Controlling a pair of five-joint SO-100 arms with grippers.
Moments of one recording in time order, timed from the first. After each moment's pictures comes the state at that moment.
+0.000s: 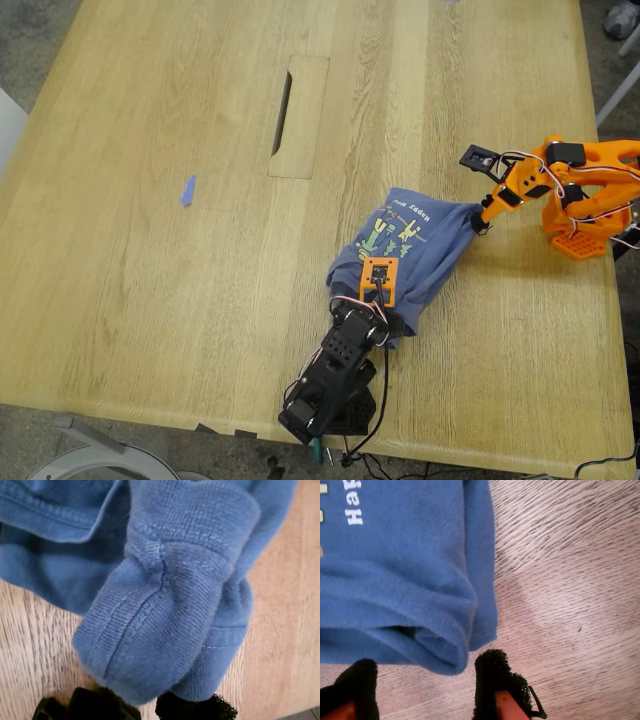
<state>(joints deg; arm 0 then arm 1) 35.3 161.9 134.7 97.8 -117.8 -8.3 148.6 136.9 68.4 -62.1</state>
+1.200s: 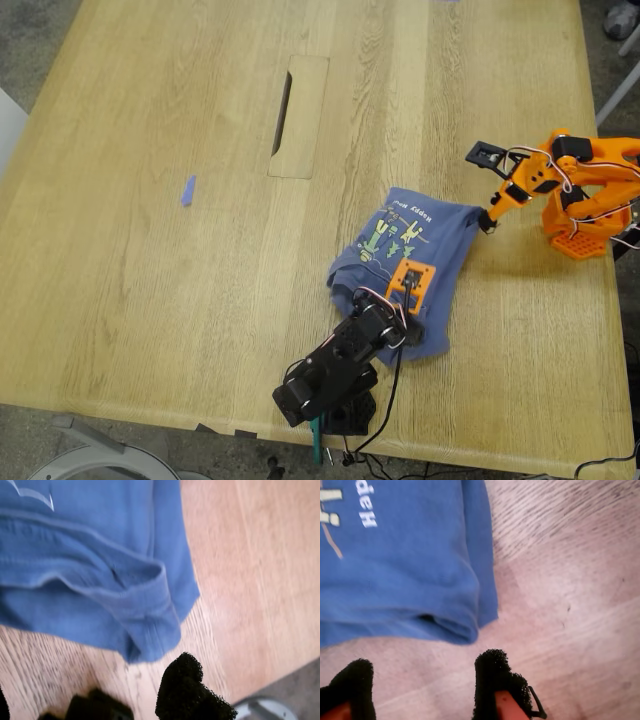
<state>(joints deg) 50.2 157.5 122.3 94.5 -116.9 -8.7 143.7 124.5 76.6 -59.3</state>
